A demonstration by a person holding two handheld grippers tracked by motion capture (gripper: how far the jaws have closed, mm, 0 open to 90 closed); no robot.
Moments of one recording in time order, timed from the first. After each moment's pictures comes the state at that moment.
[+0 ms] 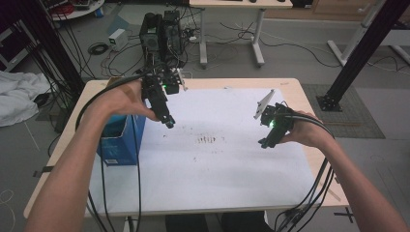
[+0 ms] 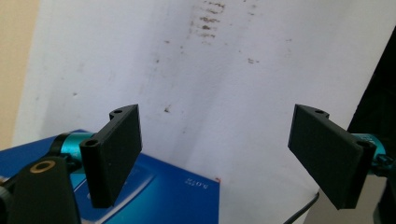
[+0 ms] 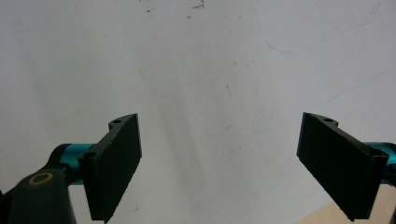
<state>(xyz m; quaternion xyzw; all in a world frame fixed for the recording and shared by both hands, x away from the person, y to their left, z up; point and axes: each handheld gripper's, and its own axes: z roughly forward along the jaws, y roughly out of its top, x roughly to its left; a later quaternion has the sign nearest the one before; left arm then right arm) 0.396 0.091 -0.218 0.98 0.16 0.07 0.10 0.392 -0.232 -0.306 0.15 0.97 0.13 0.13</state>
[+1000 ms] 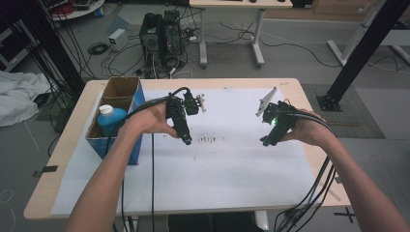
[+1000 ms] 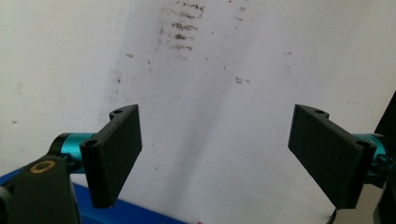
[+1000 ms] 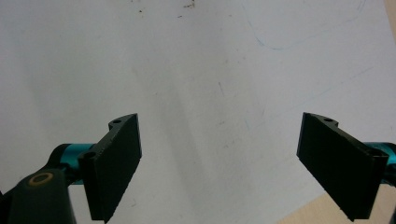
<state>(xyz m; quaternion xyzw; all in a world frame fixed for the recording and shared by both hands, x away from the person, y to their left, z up) 0.402 0.054 -0.284 0.98 0.16 0.05 0.08 0.393 -0.237 -0.300 0.16 0.97 0.13 0.14</state>
